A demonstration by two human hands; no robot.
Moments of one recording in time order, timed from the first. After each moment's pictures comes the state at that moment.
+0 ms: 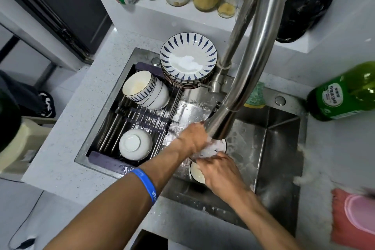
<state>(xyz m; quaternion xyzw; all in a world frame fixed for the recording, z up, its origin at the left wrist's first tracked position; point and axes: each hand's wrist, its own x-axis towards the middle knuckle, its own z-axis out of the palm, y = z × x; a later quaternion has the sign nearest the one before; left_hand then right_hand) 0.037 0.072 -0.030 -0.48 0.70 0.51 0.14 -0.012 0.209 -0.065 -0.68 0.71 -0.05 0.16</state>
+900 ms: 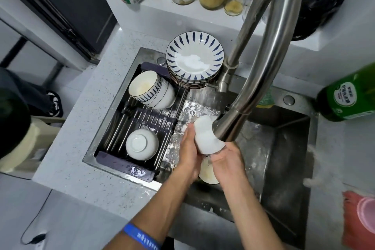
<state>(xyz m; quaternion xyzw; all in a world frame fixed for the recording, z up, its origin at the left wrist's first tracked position) 0.071 0.101 -0.071 -0.55 0.21 0.79 -0.19 -0.005 0.164 -0.065 0.21 0.49 -0.70 0.48</state>
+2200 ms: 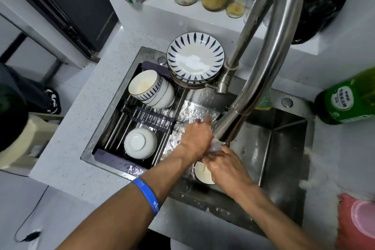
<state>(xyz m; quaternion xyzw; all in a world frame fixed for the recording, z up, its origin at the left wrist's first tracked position) 0.049 0.077 -0.040 -0.60 0.51 0.61 0.05 -0.019 0.196 -0.065 -0.74 0.67 -0.01 0.08</state>
